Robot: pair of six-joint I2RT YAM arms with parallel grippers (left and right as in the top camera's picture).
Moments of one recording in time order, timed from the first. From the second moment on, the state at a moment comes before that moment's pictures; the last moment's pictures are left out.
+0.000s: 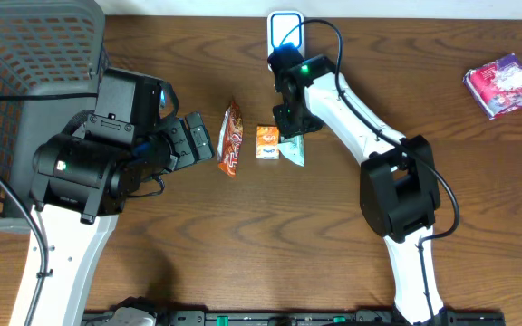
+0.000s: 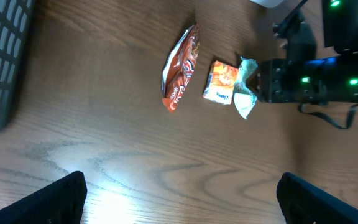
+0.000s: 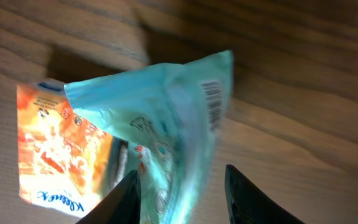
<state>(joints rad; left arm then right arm) -0.29 1.29 1.59 -1.33 0.05 -0.60 0.49 2.29 1.95 -1.11 0.01 0.23</state>
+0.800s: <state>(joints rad) -0.29 1.29 1.59 -1.33 0.05 -0.60 0.67 2.29 1.87 -1.10 0.78 0.27</state>
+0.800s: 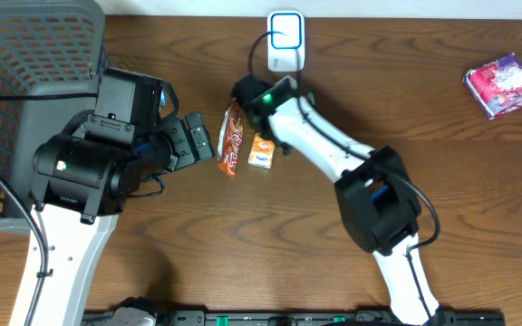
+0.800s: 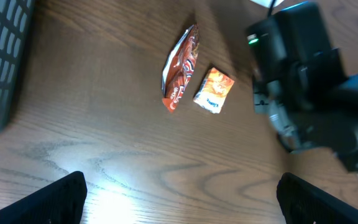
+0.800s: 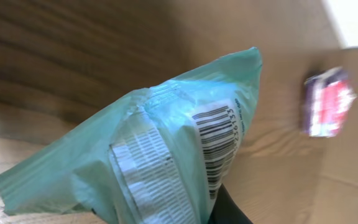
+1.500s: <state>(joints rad) -0.29 1.29 1.59 -1.33 0.05 -0.60 0.68 2.29 1.71 -0.97 0.68 0.39</state>
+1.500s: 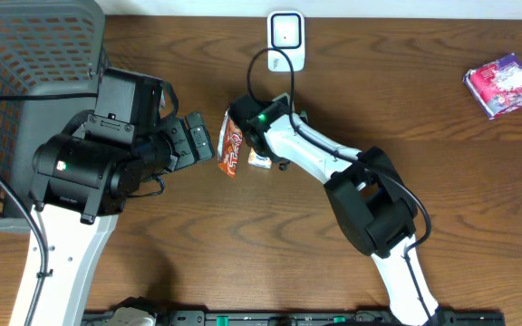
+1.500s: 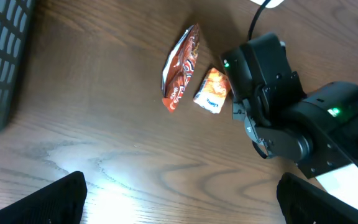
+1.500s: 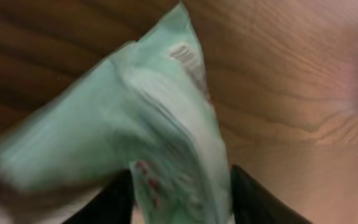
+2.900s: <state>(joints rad) -0.29 1.29 1.59 -1.33 0.05 -0.60 0.33 2.29 1.83 -1.10 -0.27 -0.19</state>
